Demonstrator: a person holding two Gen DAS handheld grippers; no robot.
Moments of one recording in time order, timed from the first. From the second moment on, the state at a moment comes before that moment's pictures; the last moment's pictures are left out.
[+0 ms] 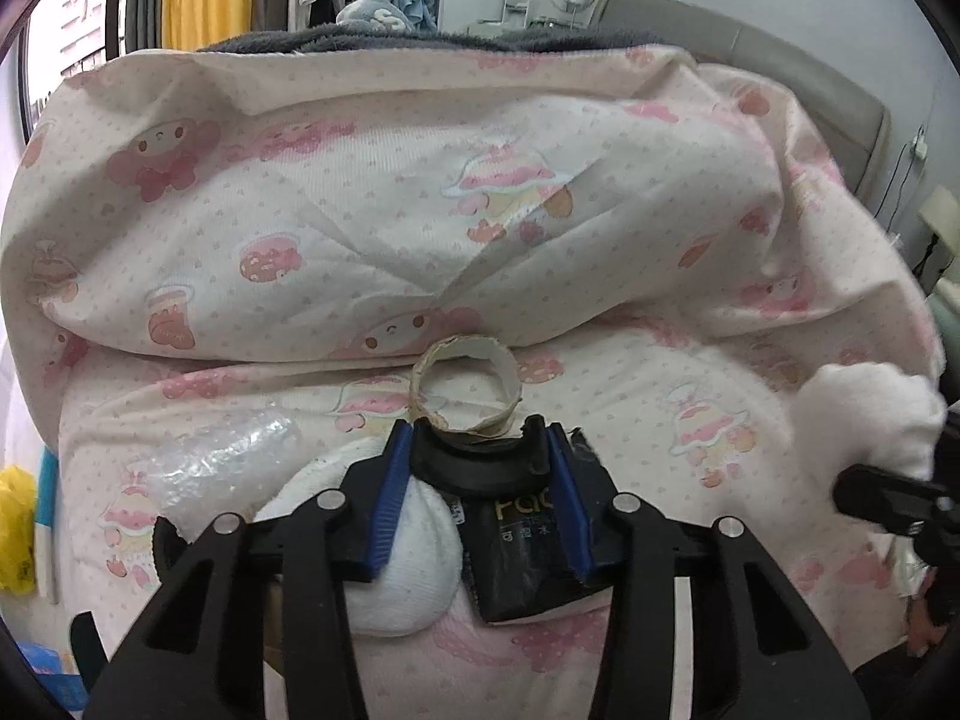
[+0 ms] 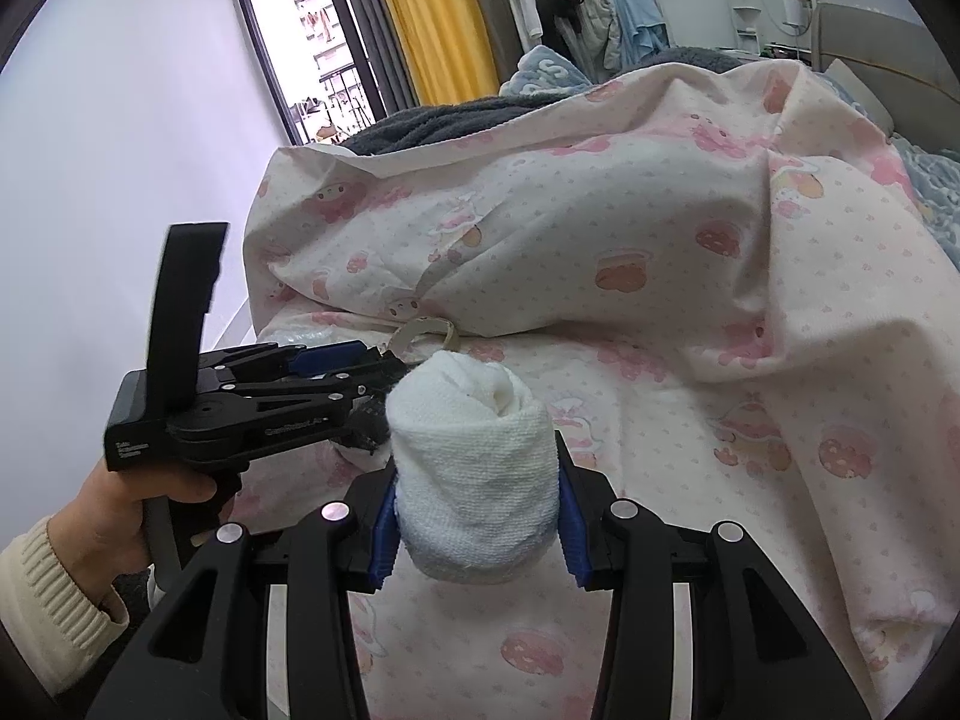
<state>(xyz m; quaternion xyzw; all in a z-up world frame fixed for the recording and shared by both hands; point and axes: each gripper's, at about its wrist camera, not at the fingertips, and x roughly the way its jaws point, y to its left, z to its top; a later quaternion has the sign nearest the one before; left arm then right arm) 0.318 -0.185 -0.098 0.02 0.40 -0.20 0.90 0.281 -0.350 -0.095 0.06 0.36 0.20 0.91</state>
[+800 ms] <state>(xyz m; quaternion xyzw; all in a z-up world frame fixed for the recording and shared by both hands) 0.266 -0.103 -0.052 -0.02 0.37 -0.23 0.90 0.298 -0.265 -0.073 0.06 0.34 0.25 0.90</state>
